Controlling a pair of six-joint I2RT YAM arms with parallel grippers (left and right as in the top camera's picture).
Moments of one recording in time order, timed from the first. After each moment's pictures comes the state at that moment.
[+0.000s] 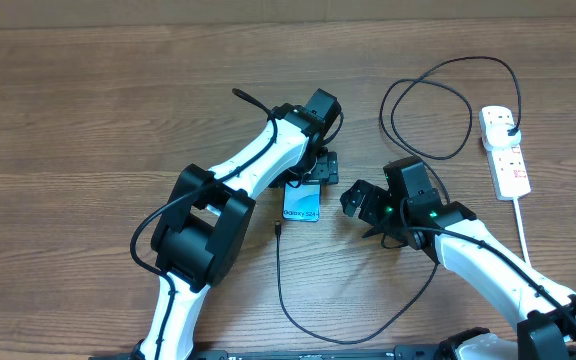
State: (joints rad) left arm -0.58 2.24 1.68 -0.93 0.05 -0.63; right arm 0.36 1.42 0.67 -0.33 -0.17 0.80
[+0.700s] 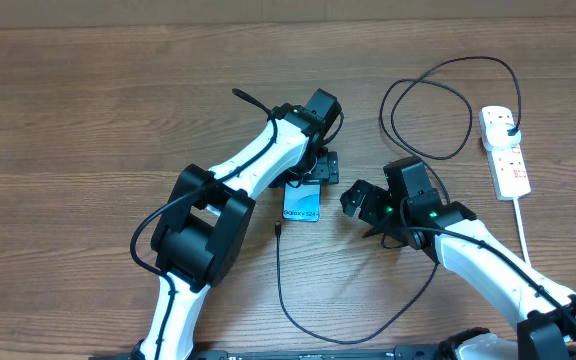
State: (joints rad) left arm -0.58 2.24 1.68 -0.93 0.05 -0.63; right arm 0.36 1.42 0.67 -0.33 -0.17 0.80
